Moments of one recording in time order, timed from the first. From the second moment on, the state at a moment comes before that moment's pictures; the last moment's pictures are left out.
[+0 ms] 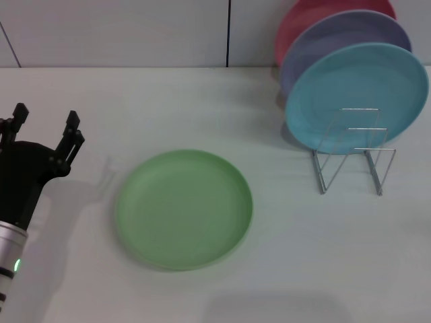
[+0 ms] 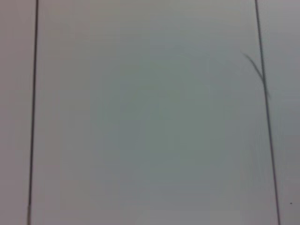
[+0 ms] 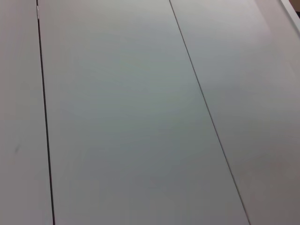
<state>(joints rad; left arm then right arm) -0.25 -2.08 -0.76 -0.39 2.34 1.31 0.03 0.24 2.08 -0.33 0.09 -0.55 -1.76 0.29</state>
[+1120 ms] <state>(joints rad) -0.10 -2.06 -1.27 -1.55 2.72 -0.40 0.25 0.26 2.08 -0.34 0.09 -0.55 -1.73 0.29</state>
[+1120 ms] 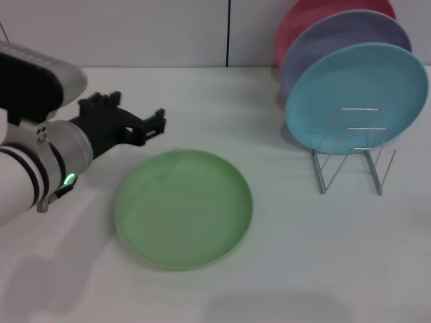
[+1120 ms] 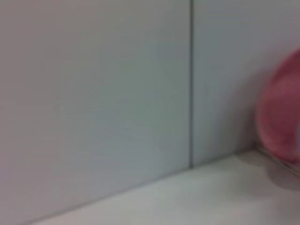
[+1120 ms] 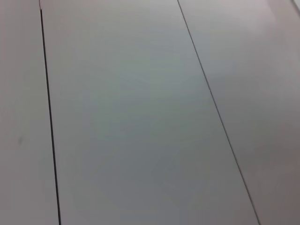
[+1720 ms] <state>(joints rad) -0.14 -2.07 -1.33 -1.58 2.74 -0.74 0.19 0.27 2.08 -0.34 0.08 -0.55 -1.70 0.29</state>
